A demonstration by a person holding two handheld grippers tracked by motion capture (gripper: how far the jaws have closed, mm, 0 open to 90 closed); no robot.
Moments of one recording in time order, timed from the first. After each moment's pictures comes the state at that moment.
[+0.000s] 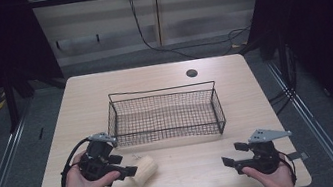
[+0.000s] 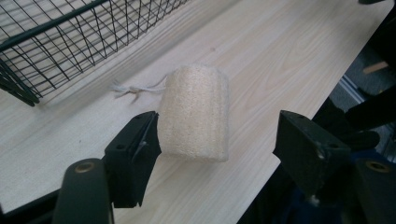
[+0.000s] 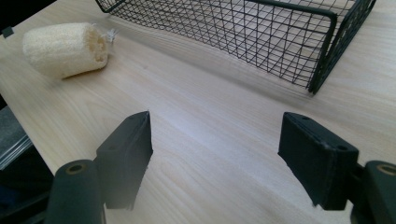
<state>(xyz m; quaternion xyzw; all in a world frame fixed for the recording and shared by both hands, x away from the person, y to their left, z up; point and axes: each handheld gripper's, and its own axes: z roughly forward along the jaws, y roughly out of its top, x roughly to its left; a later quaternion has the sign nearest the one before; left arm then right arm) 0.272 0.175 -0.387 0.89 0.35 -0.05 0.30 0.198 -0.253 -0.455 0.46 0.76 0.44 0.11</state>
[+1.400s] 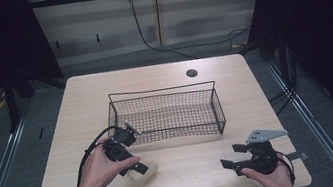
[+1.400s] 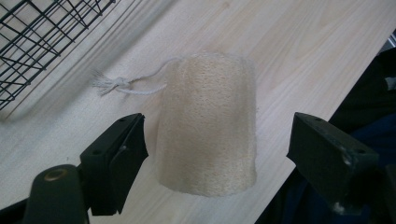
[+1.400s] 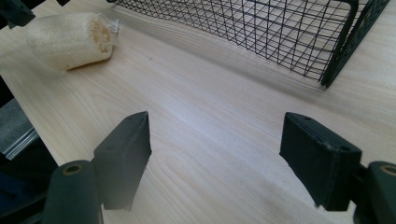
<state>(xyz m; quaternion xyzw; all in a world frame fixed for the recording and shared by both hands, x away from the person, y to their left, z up) 0.314 0.128 -0.413 0.93 0.32 -0.10 0.16 0.200 -0.250 -0.457 0.46 0.77 0.43 0.09</state>
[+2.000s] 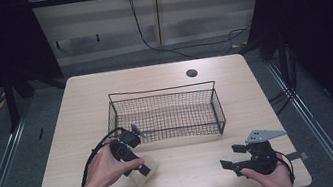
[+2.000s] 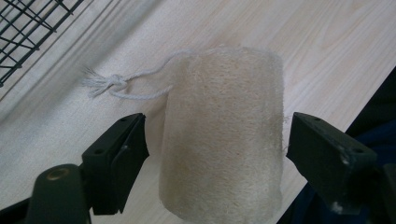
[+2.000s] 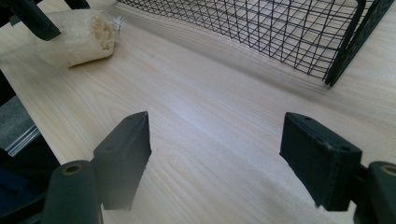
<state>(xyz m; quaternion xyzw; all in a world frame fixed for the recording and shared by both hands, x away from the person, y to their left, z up) 0.322 0.119 -0.436 0.93 0.32 -0.11 0.13 0.200 -0.249 -0.458 0.46 0.78 0.42 0.09</state>
